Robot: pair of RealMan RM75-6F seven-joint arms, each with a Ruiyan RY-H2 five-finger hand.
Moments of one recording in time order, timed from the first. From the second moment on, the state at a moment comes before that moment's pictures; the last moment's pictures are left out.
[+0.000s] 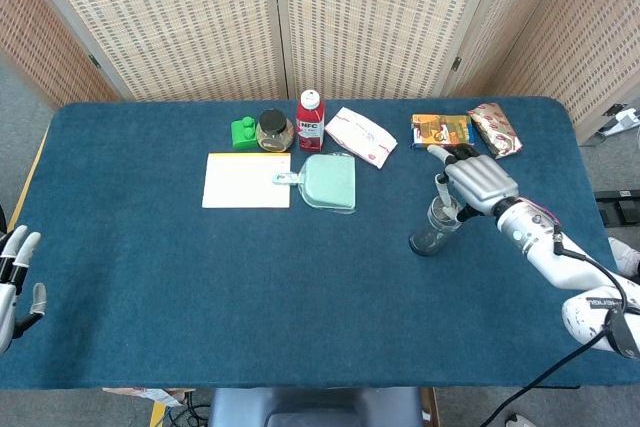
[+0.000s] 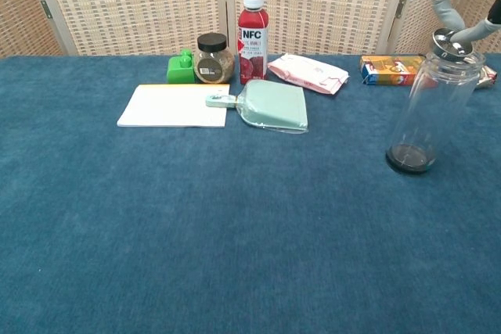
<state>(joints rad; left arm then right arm) -0.08 -1.14 -0.07 -1.47 1.54 1.61 0.02 0.91 -0.84 0.12 -1.72 -1.02 0.56 -0.05</state>
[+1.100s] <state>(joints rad) -0.07 -1.14 -0.08 -1.47 1.55 1.62 0.03 0.92 -0.83 0.11 -1.72 -0.98 0.54 -0.10</state>
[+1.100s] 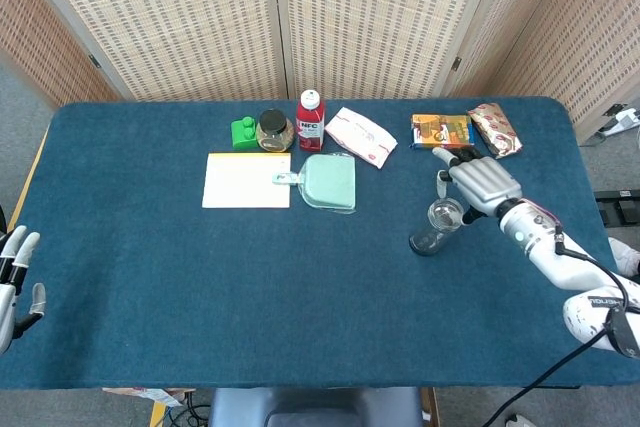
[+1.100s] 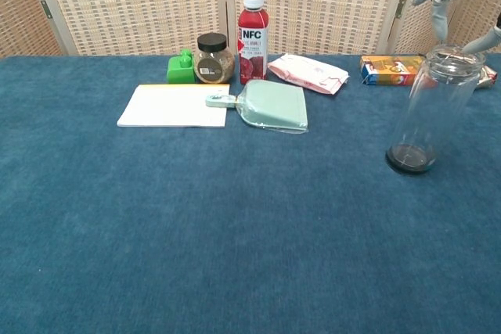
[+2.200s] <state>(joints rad) -0.11 -1.16 -0.07 -1.47 1.53 1.53 0.05 0.29 -0.84 -0.01 -1.77 -1.49 1.27 0.02</state>
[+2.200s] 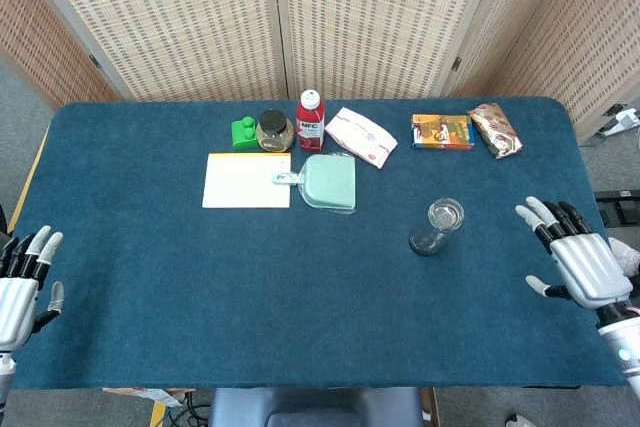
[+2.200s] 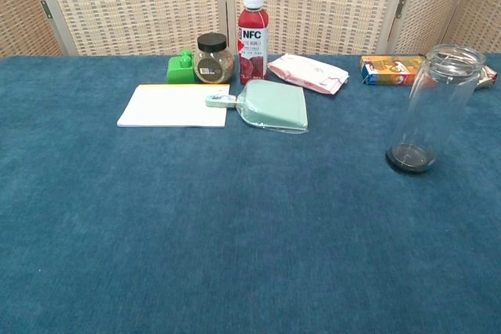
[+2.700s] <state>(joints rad) -0.12 -1.16 -0.06 -1.47 1.51 1.50 0.05 0.18 -1.10 0.01 -1.56 -1.50 1.44 -0.07</state>
